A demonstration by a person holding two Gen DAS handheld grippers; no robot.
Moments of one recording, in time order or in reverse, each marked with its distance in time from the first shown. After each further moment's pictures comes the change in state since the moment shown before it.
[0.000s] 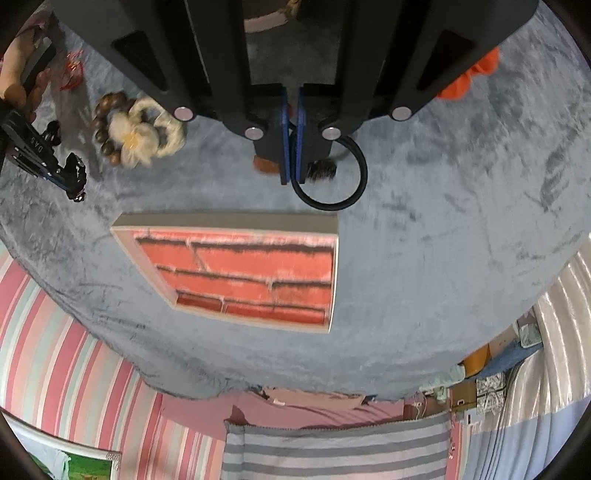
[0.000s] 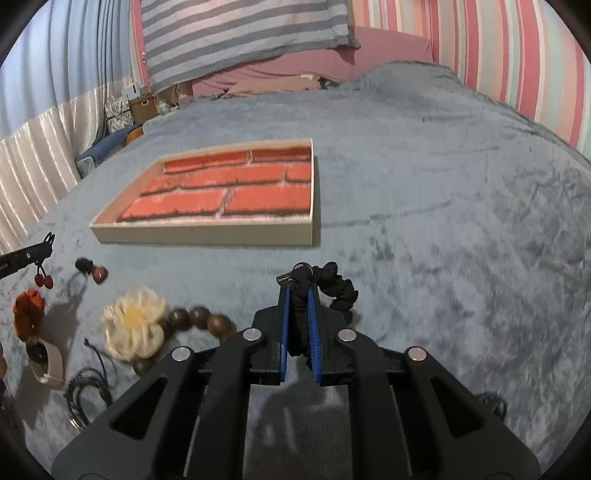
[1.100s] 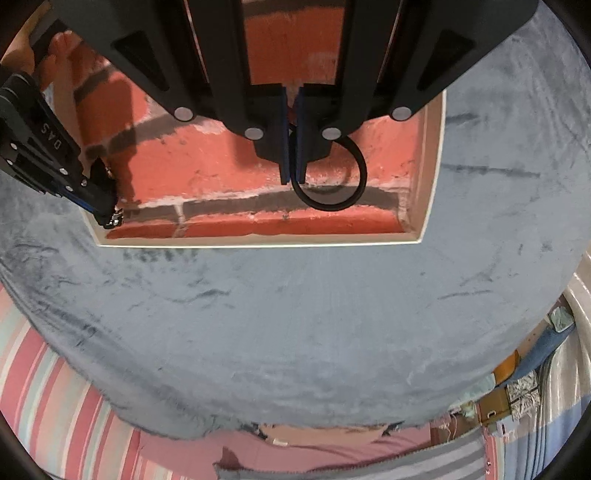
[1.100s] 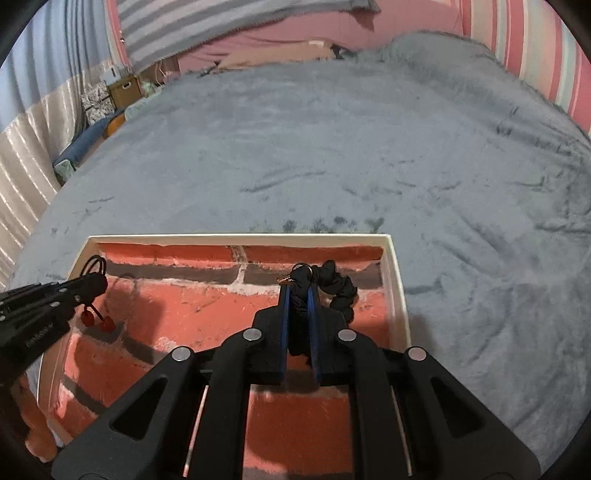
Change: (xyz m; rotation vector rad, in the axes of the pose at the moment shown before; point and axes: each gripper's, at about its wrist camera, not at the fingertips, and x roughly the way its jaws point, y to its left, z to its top) left arm 0.243 -0.032 0.178 0.036 0.196 0.061; right arm 0.235 0.033 0.189 0.019 0.175 0.006
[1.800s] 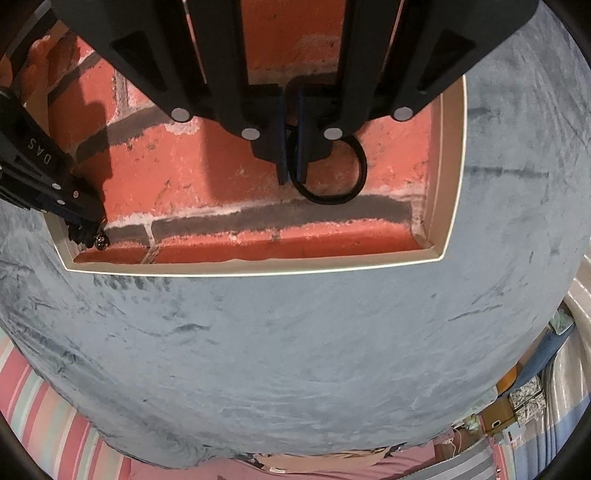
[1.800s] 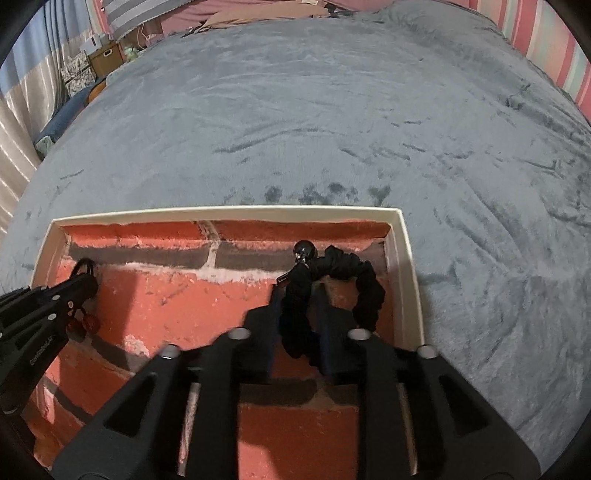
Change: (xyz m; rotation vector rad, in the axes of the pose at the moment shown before) left arm 0.031 -0.003 0.005 0.018 0.100 0.051; right arm 0.031 -0.003 0.008 0.002 0.157 -0.029
